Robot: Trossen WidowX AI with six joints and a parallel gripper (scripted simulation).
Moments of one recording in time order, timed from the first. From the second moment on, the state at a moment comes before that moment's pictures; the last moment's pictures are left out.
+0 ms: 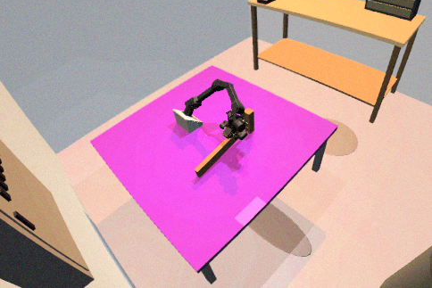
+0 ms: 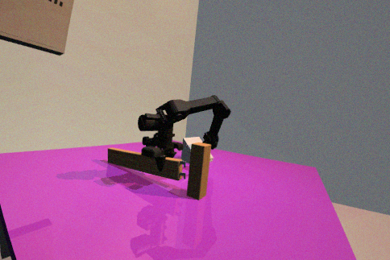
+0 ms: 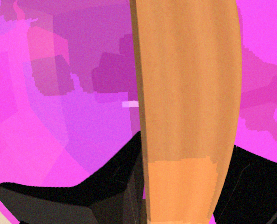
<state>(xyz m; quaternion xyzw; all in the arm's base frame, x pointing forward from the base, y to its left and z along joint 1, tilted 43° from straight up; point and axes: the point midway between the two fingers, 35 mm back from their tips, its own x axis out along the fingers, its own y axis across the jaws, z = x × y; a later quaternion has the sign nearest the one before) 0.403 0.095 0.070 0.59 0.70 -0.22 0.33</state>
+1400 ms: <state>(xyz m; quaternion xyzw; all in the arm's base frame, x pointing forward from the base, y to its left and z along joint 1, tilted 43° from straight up) 0.402 0.098 0.072 0.59 0.70 -0.22 0.33</state>
